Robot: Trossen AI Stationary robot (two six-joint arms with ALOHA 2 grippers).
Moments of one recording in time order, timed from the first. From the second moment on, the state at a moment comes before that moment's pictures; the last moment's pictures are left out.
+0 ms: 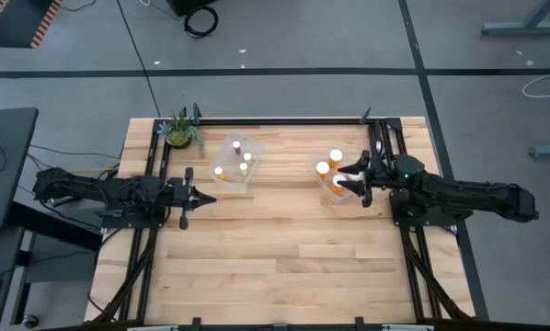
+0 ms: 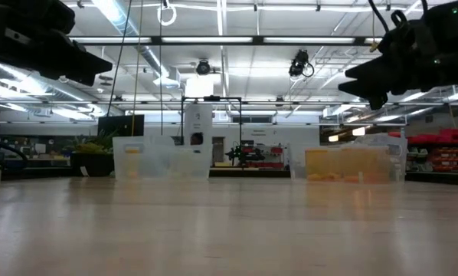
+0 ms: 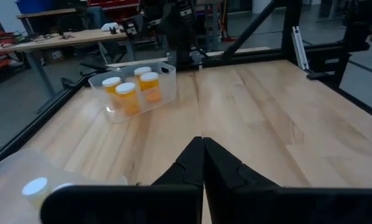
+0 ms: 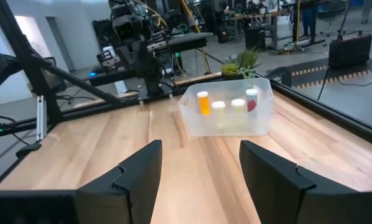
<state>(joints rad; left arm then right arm) -0.12 0.33 0.14 0.04 -0.14 0.09 -0.36 0.44 0.06 0.33 -0.24 0.17</state>
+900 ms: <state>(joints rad) -0.12 0.33 0.14 0.03 -0.14 0.12 0.30 0.44 0.10 0.27 0.29 0.03</state>
